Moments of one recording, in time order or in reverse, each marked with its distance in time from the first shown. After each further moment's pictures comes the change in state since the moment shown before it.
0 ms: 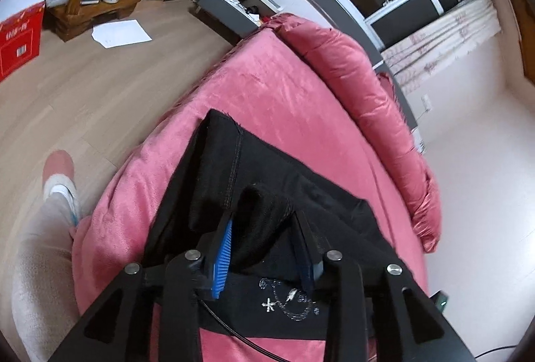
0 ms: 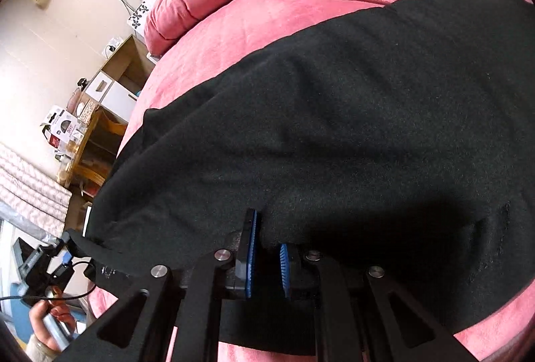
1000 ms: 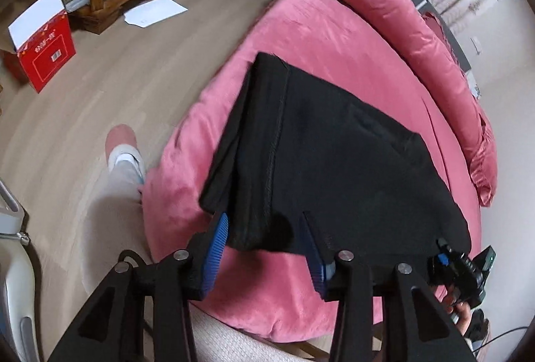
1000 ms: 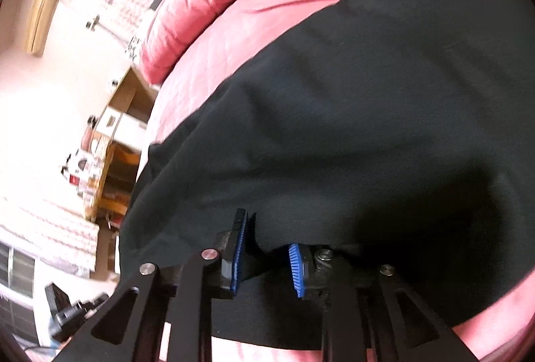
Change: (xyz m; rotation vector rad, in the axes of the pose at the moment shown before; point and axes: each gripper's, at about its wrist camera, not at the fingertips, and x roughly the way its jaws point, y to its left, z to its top) left arm -0.008 -0.016 -0.019 0.107 0.238 0.308; right arm -0.017 -0.038 0.003 0.189 -0.040 0.105
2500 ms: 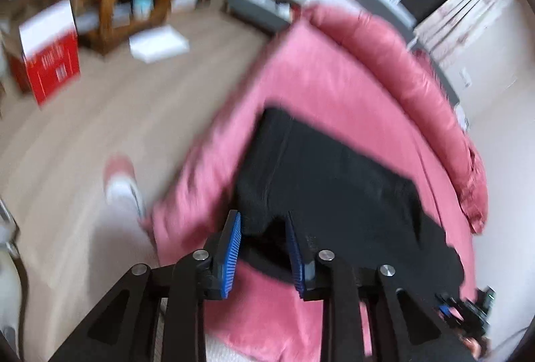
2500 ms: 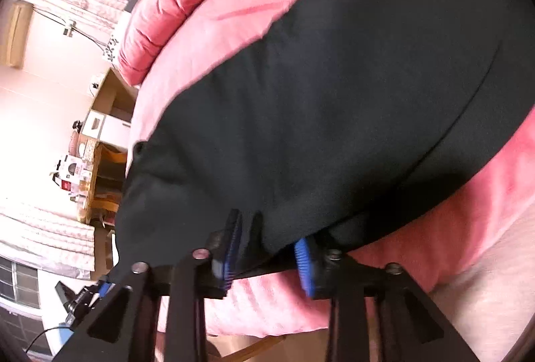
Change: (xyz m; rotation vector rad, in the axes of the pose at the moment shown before) left arm -0.042 0.018 -0.004 -0.027 -0.278 -0.023; right arm -0.090 -0.041 -0.013 0.043 0.067 -0.055
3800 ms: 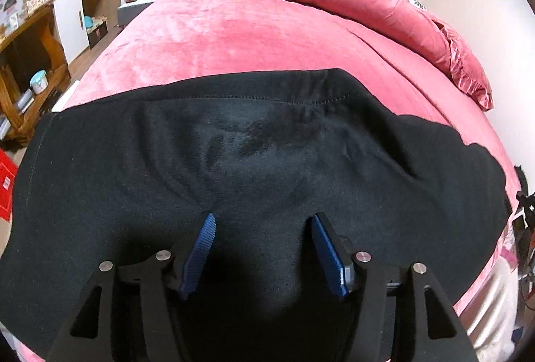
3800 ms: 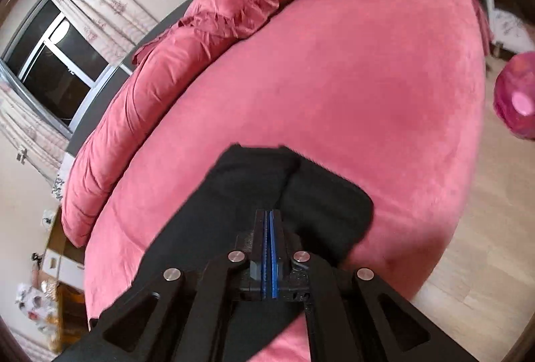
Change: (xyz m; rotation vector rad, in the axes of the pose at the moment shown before) left arm 0.152 -0.193 -0.068 0.503 0.182 -0.025; right arm -0.156 -0.144 0.095 0.228 -0.530 -0.234
